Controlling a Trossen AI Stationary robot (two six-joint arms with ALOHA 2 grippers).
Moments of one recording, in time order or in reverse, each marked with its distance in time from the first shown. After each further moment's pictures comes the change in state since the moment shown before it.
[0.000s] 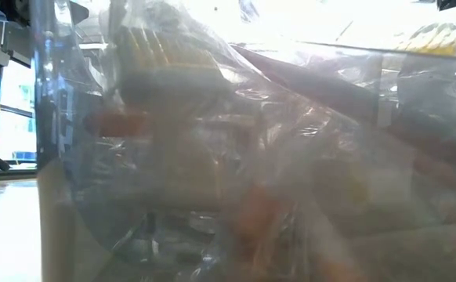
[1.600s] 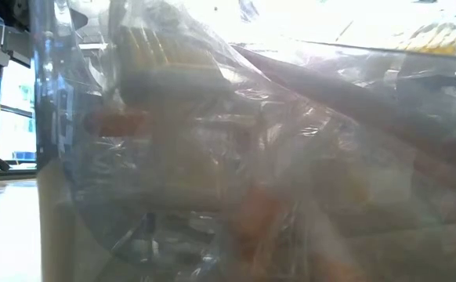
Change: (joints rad) left arm 0.000 0.000 0.001 -0.050 0.000 -0.009; right arm 0.000 -0.002 -0.694 0.521 0.010 0.135
